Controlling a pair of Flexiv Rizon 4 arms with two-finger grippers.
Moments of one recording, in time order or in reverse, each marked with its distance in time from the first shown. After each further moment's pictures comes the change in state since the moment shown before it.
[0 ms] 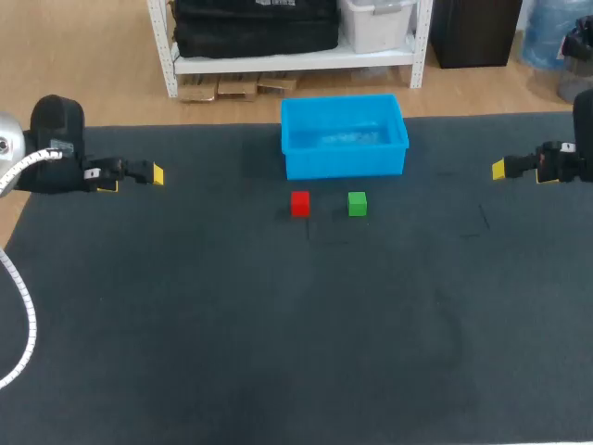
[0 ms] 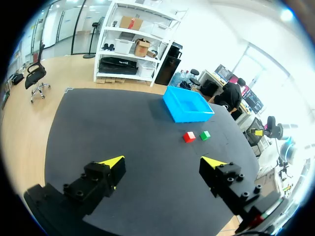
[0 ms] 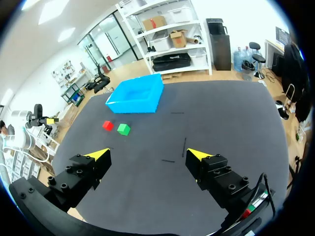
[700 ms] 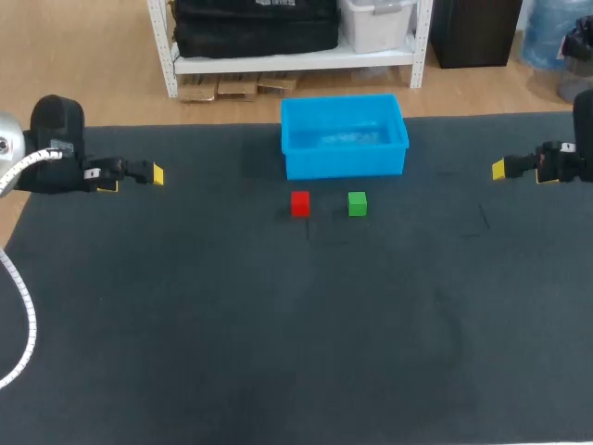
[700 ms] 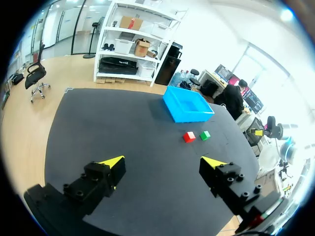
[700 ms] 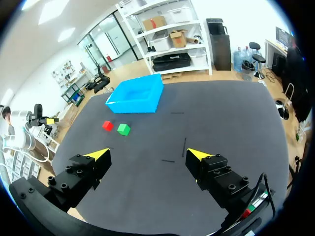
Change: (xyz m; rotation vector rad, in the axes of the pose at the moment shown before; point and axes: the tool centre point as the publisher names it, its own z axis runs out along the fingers) left arm 0.000 0.000 0.000 0.000 0.000 0.000; right arm 0.000 0.000 0.000 0.000 0.000 0.000
